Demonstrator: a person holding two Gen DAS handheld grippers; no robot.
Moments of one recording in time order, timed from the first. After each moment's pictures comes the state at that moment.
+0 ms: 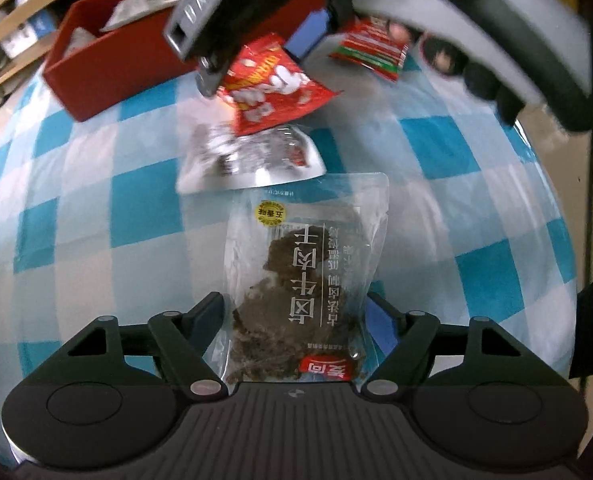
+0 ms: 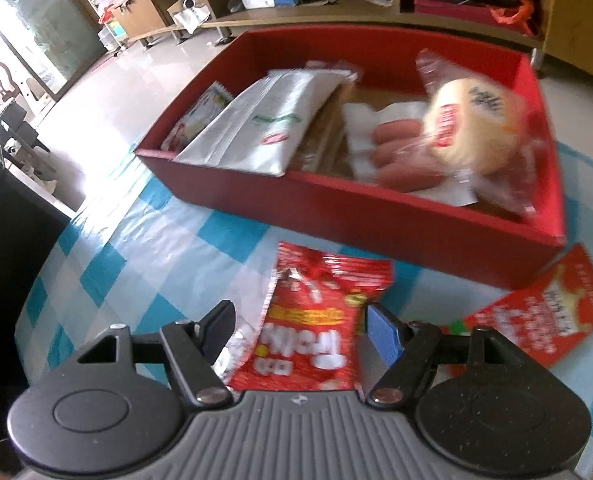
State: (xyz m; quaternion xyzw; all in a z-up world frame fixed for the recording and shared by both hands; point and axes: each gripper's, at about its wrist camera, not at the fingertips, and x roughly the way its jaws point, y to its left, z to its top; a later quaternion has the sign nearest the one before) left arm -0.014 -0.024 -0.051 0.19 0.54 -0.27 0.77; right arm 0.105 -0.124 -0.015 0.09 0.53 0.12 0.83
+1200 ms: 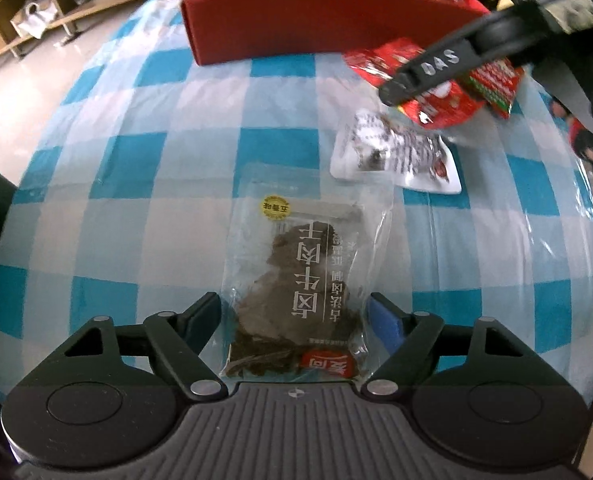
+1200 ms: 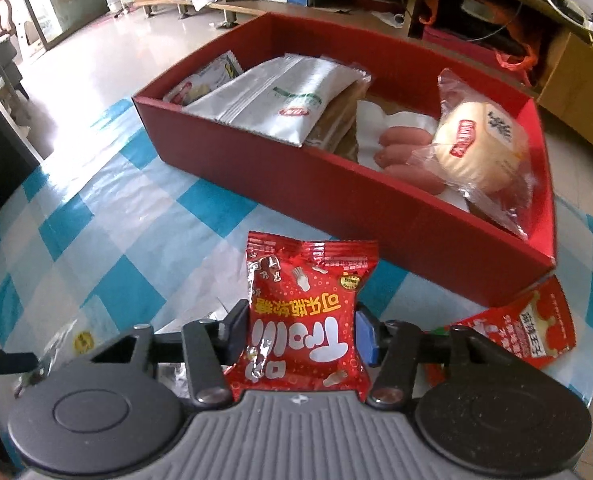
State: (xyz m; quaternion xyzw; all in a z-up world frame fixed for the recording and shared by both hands) left arm 0.012 0.032 -0.051 0.12 0.56 -0.17 0.80; right arm 0.086 -0.100 -0.020 -0.02 0.51 0.09 0.85
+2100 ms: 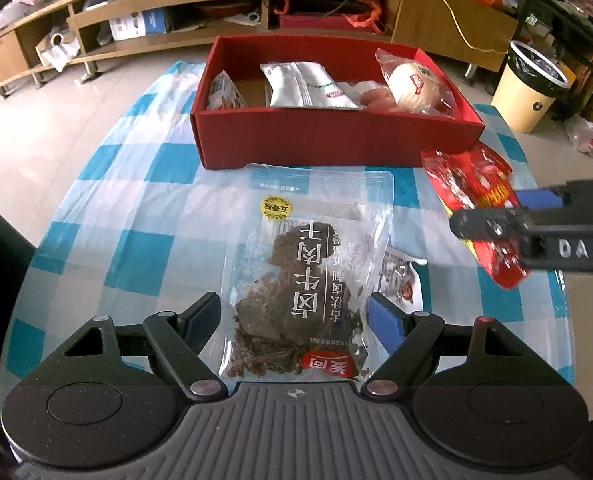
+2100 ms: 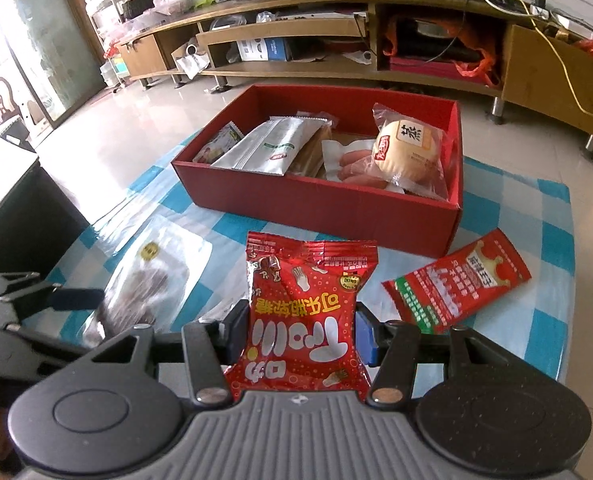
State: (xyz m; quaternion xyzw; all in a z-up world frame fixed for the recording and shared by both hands) left arm 0.035 0.010 -0.005 0.07 0.49 -0.16 0.85; right arm 0.012 -0.140 0.035 0.07 0.45 0.09 0.88
